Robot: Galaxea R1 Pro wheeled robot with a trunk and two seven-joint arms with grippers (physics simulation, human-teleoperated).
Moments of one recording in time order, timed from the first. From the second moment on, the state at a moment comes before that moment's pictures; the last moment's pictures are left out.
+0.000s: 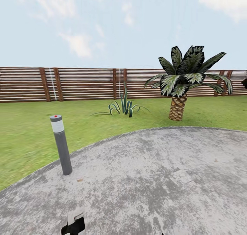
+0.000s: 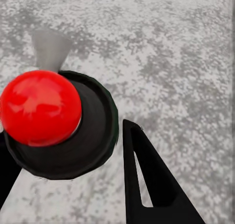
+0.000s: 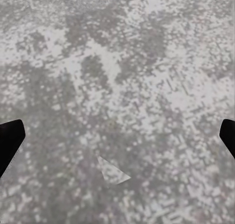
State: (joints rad) left arm -0.46 -0.04 -0.08 -0.12 0.41 -0.27 0.19; right arm -0.30 0.05 -0.16 -0.29 0.00 -0.16 -0.14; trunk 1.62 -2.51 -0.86
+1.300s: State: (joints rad) left arm -0.46 -0.04 -0.08 -0.12 0.41 -0.27 0.20; right arm -0.30 0.05 -0.16 -0.29 0.00 -0.16 -0.14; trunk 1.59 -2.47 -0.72
